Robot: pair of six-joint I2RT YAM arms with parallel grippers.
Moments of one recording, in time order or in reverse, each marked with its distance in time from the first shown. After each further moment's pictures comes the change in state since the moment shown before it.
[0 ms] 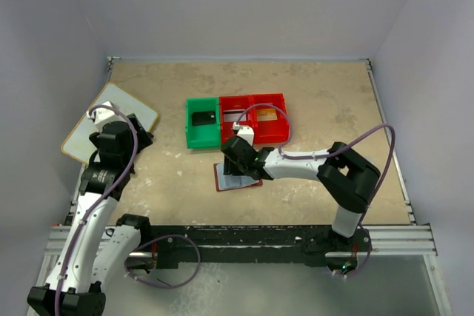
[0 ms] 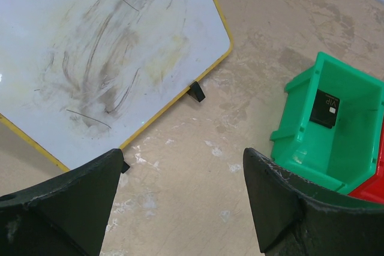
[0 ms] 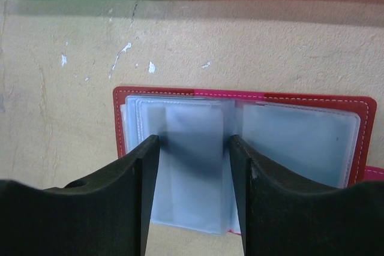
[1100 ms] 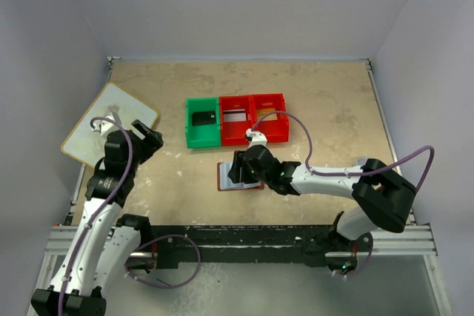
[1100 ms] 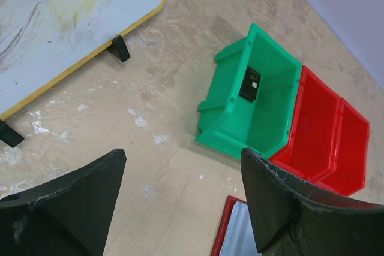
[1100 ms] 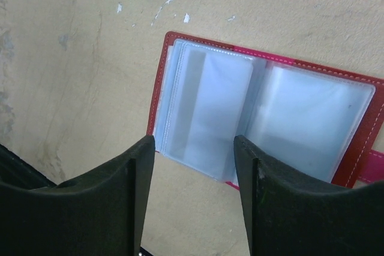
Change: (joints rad) left arm 0.000 -0.043 -0.138 0.099 0.237 -0.293; right arm -0.003 -0.294 -0.333 0.277 -0.140 -0.051
